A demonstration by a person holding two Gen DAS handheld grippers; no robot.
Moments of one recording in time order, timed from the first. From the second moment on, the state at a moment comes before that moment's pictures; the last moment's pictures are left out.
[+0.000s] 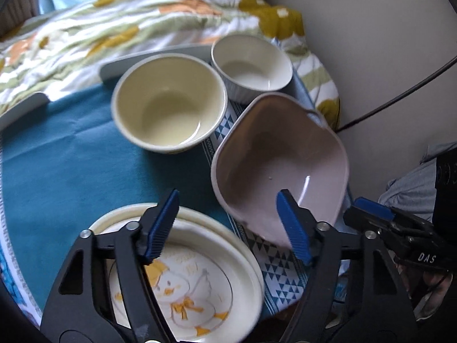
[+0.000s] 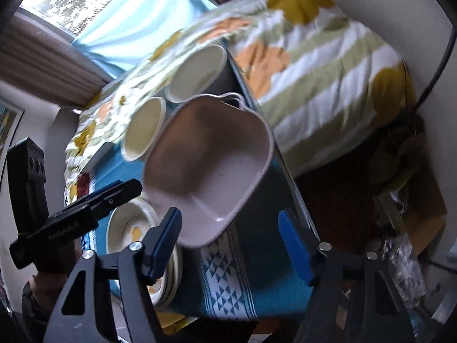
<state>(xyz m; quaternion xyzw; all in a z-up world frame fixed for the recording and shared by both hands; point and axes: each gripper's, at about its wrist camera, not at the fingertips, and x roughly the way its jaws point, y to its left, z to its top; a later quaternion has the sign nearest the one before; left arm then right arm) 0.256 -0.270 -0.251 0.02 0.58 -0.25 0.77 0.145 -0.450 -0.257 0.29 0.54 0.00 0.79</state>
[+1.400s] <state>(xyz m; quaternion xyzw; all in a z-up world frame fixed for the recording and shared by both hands) 0.224 -0.223 -0.179 0.01 0.53 -0.22 0.81 0.187 -0.428 -0.182 0.25 0.53 0.02 0.81</state>
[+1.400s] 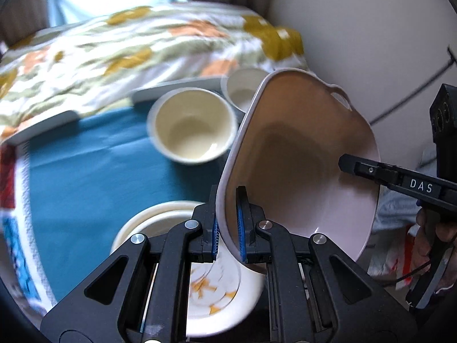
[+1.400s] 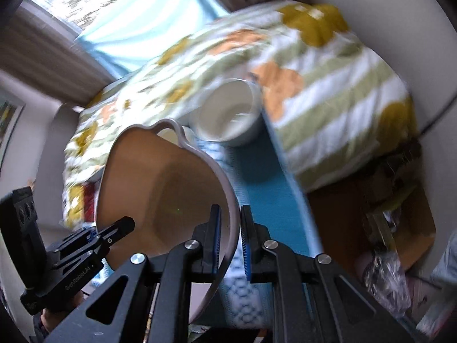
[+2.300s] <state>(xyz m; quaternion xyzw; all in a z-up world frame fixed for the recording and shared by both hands) 0.169 0.122 -0.253 -0.10 0.59 -0.03 0.80 0.228 -0.085 -0.268 0.13 0.63 0.18 0.74</state>
